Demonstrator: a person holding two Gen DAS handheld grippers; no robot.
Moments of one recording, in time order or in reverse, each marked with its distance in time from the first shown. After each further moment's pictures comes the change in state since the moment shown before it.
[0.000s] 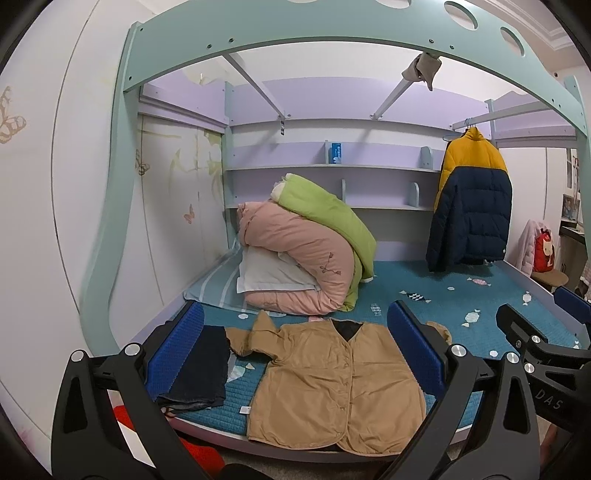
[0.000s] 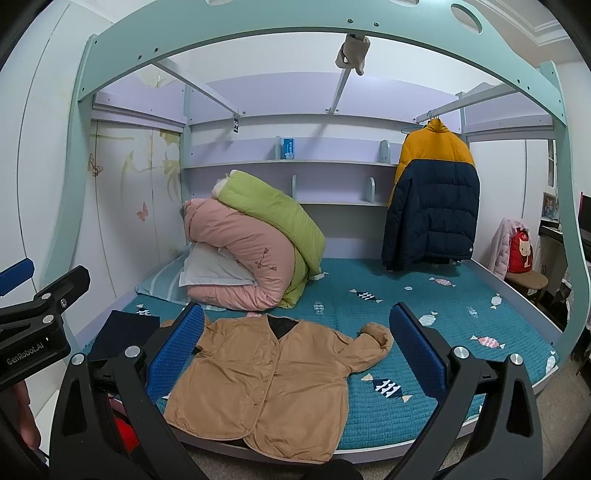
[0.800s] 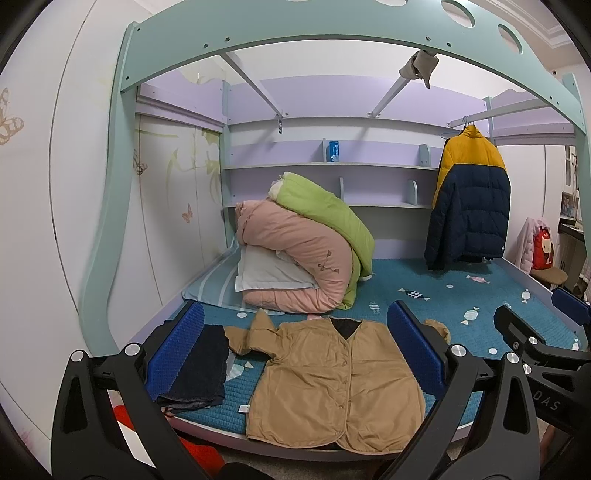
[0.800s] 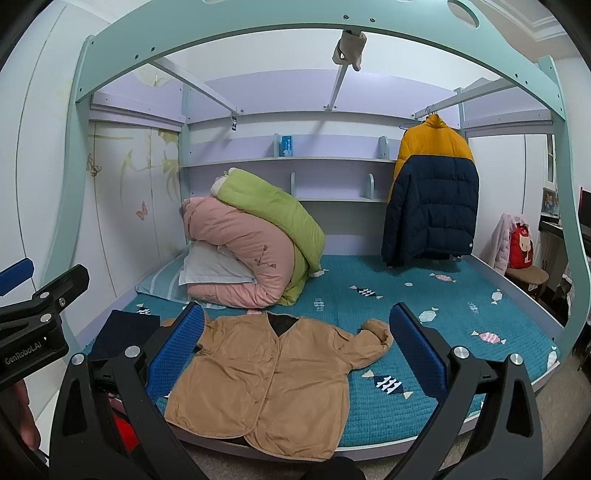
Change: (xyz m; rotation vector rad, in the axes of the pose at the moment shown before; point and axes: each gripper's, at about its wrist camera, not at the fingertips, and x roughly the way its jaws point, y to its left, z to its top) left arm 0.002 -0.008 -0.003 0.005 0.004 -0.002; right arm 0.002 -0.005 -0.004 0.008 0.007 0.002
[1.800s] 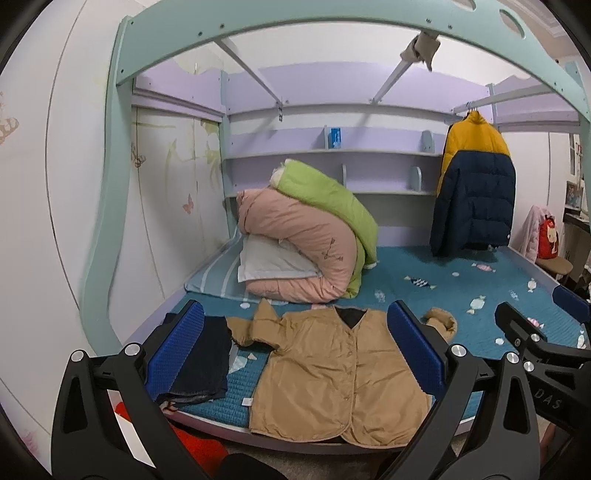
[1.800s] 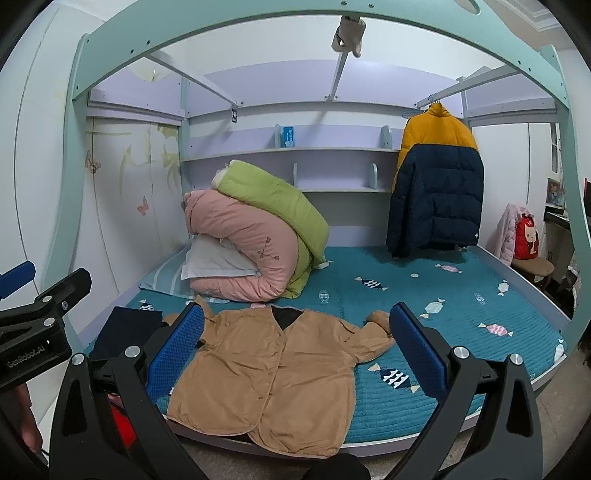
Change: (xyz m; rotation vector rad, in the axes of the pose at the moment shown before) left arm 0.017 -0.007 -0.017 0.016 0.062 0.020; right arm 0.023 -0.003 -0.011 0.020 0.047 0.025
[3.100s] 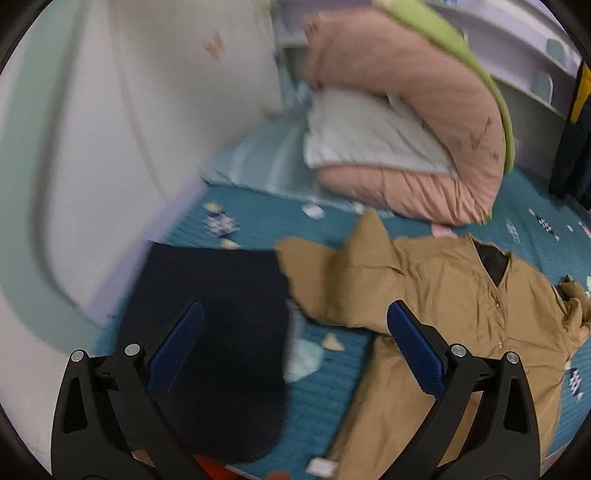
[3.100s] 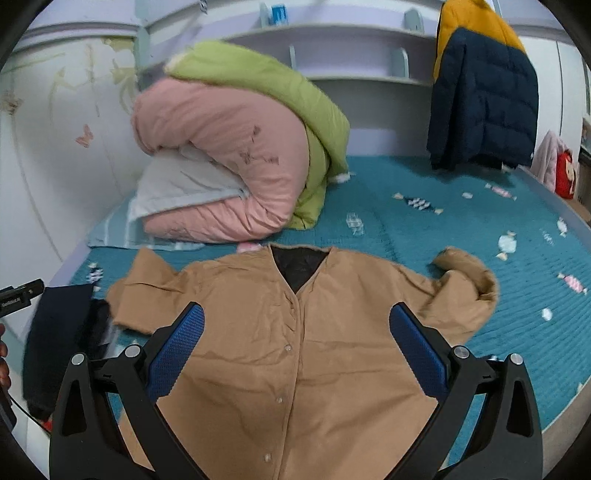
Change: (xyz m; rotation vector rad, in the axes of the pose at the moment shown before) left arm 0.444 0.174 -0.084 -0.111 0.541 0.161; right arm 0.390 0.019 -0.084 0.089 0.332 -0.001
